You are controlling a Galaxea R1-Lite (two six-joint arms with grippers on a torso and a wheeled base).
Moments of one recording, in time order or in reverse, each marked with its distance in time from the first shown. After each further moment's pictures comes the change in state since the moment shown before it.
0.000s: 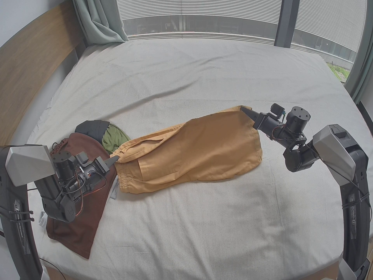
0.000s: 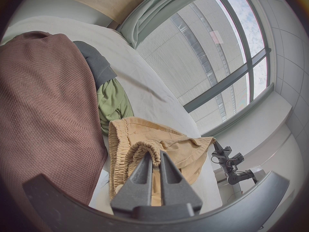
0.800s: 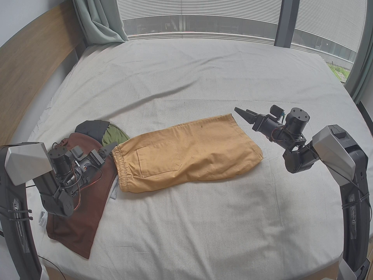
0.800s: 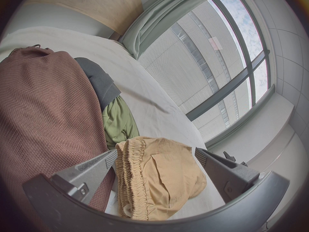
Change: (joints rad) left arm 0.033 0.005 -0.063 0.001 0.048 -0.004; right arm 0.003 0.001 0.010 0.007 -0.007 -0.012
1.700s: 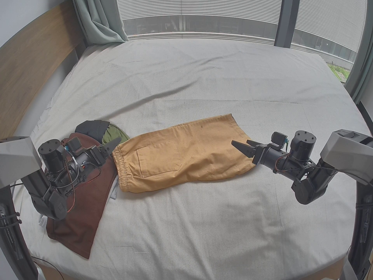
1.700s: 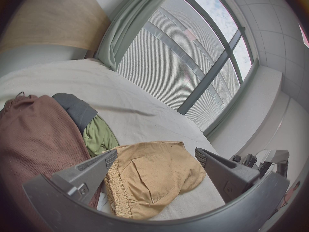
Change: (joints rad) left arm -0.063 -0.187 0.129 0.000 0.017 0.230; right arm 0.093 -0.231 0.643 -0.175 -0.104 -0.116
